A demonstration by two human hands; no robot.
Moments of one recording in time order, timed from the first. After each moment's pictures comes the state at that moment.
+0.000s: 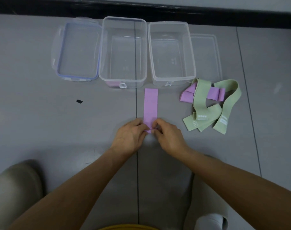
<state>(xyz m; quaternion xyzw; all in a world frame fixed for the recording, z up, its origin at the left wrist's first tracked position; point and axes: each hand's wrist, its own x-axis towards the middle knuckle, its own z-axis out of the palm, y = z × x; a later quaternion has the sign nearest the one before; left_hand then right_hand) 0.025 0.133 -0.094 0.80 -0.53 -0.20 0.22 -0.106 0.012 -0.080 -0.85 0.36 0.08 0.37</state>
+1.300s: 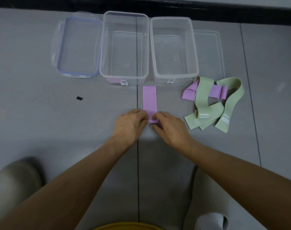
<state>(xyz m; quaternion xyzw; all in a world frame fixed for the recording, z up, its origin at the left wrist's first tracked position) 0.043 0.114 -0.093 0.83 -0.48 -0.21 0.21 -0.097 -0.005 -0.081 -0.94 0.25 0.06 0.24</state>
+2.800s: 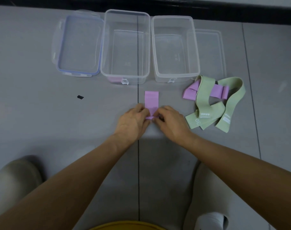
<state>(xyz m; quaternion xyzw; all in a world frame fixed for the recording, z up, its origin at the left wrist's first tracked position) 0.042 0.106 -0.092 0.82 -0.51 -0.18 0.19 -0.083 -0.017 -0.078 -0.91 0.30 0.08 0.28</state>
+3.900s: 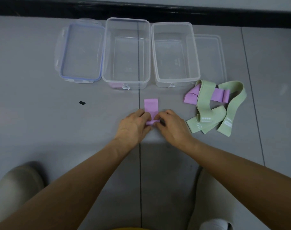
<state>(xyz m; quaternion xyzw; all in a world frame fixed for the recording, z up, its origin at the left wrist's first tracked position) 0.047 0.109 -0.090 0.81 -0.52 -0.18 0.18 -0.084 -0.017 -0.080 -0.90 0.31 0.07 0.29</state>
